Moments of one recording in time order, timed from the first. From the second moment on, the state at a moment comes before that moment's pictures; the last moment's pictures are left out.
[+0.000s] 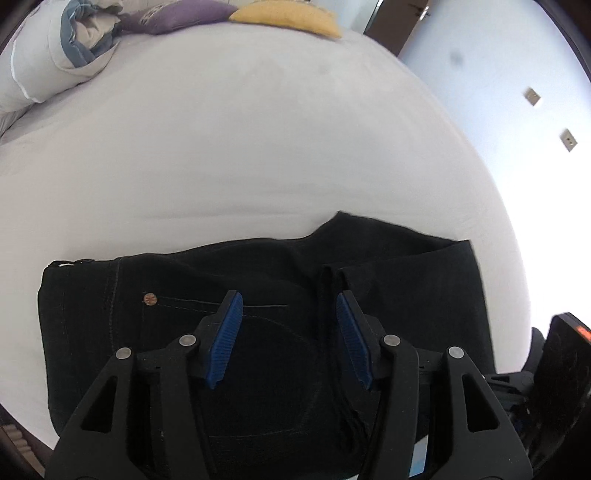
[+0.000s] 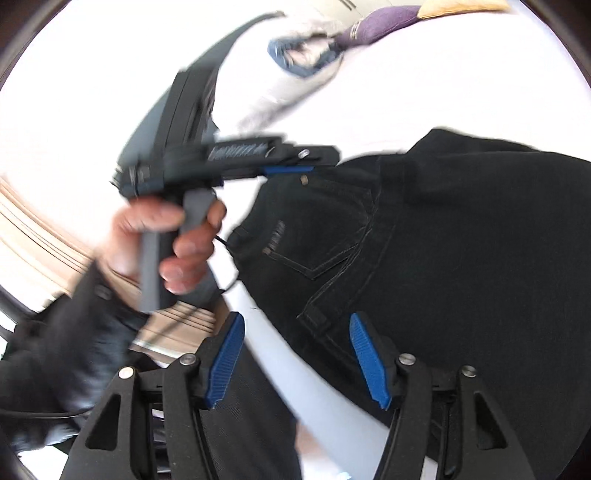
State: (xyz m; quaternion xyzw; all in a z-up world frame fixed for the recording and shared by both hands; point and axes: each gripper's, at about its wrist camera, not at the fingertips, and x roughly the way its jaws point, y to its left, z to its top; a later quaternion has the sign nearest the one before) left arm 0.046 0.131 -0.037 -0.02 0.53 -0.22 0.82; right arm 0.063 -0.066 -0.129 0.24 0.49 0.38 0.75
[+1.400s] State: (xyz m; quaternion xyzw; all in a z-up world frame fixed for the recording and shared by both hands) left arm -0.023 0.044 -0.105 0.04 0.54 -0.19 0.82; right arm 0.062 -0.198 -0.151 0.40 0.48 0.37 0.69
